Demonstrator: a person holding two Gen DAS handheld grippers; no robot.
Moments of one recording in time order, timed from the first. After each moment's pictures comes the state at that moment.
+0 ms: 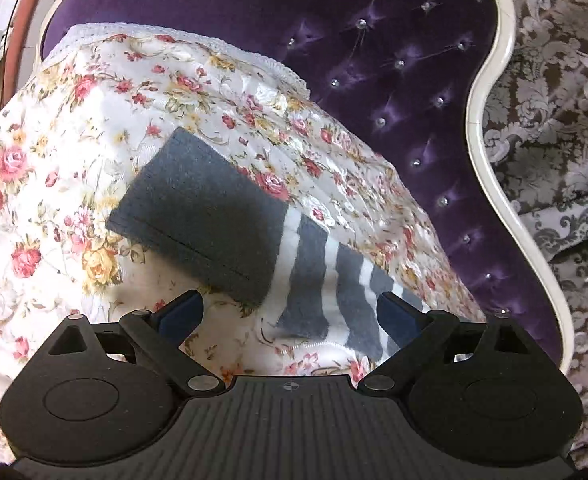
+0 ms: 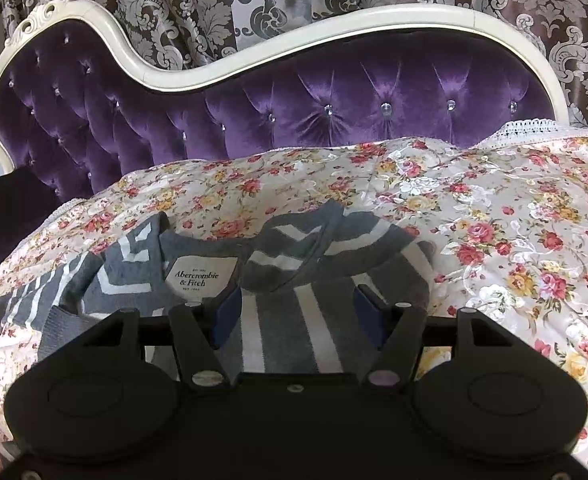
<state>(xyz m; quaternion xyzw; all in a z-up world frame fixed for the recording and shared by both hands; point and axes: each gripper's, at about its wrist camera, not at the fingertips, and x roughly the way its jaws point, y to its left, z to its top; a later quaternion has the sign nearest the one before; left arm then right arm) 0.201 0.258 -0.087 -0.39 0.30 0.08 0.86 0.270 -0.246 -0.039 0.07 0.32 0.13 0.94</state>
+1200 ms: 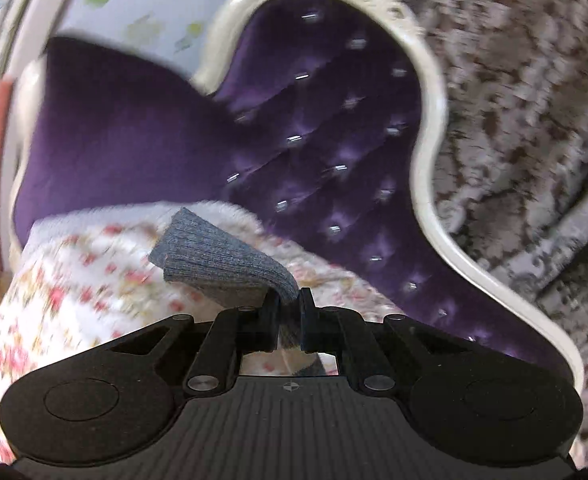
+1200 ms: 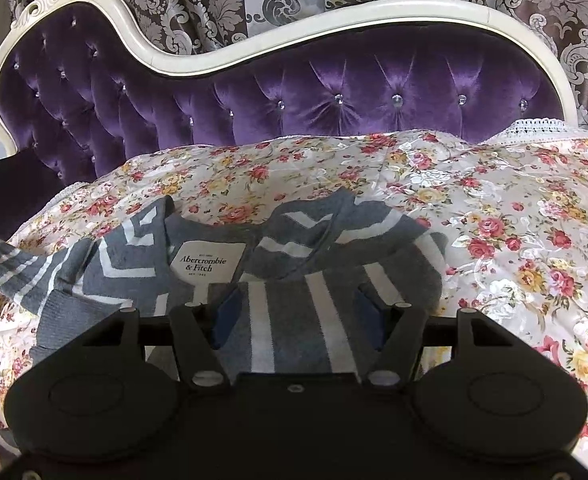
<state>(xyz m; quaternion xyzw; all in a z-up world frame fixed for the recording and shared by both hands) 0.213 0.248 0.019 -0.27 0.18 0.09 0.94 0.270 -0.240 -0.040 0.06 0.33 0.14 0.93</state>
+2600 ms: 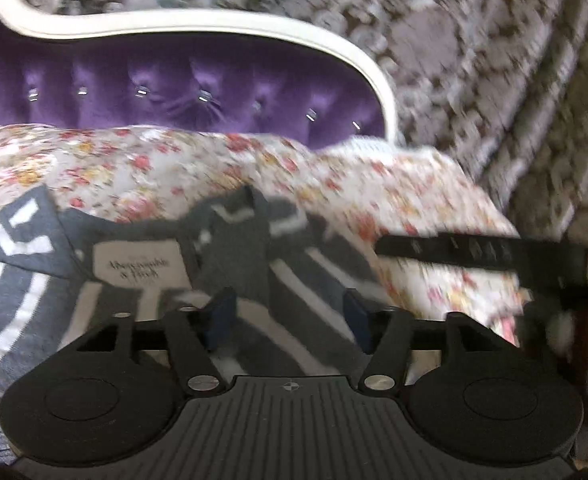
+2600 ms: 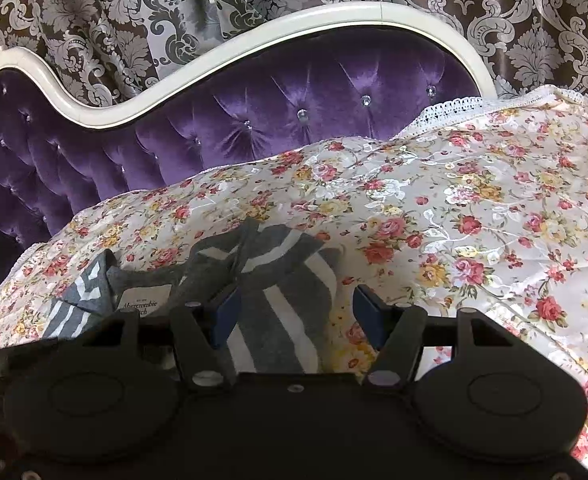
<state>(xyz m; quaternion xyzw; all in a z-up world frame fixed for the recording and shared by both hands) 0.272 -0.106 -0.048 -0.04 0.36 -0.29 0.89 0.272 -0.299 -0.026 0.13 0.33 0.05 0.93</state>
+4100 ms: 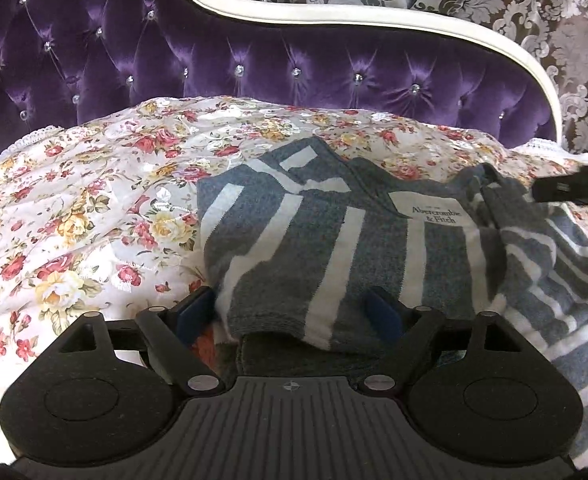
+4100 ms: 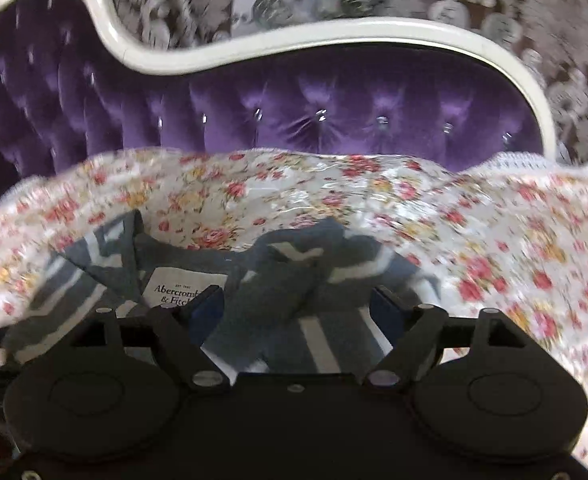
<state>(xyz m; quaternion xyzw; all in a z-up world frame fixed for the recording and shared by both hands) 0.268 0.026 -0.084 -0.01 0.36 -0.06 0.93 0.312 -0.184 -0.028 -0.02 0.34 0.07 0.94</state>
